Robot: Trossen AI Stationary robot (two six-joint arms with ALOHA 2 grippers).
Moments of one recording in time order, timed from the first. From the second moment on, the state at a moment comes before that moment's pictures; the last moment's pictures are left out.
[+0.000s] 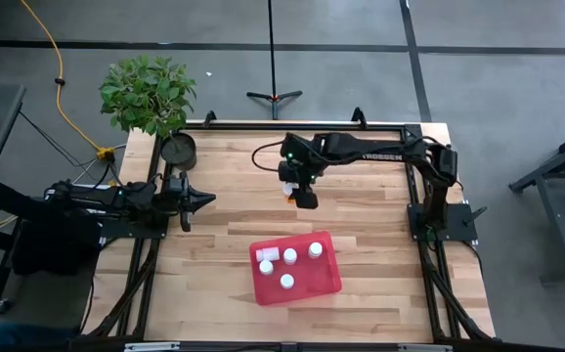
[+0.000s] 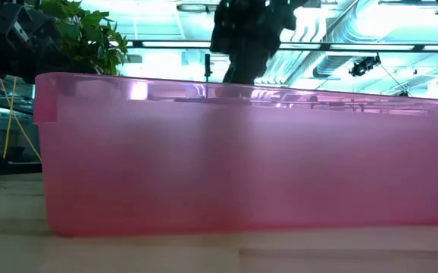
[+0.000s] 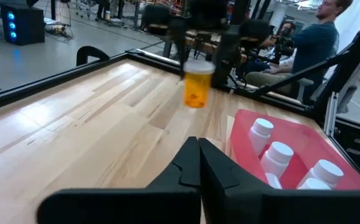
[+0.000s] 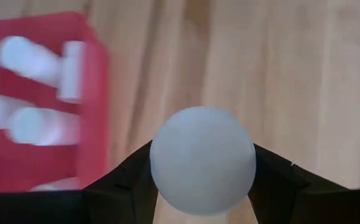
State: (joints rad) left arm -0.14 0.01 0.08 -0.18 -0.35 -0.28; right arm -0.22 1.88 1.59 -0.80 -0.31 -0.26
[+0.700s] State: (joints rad) left arm -0.14 0.01 0.08 -0.18 -0.35 -0.28; right arm 0.09 1.71 1.59 -0.88 -0.16 -0.13
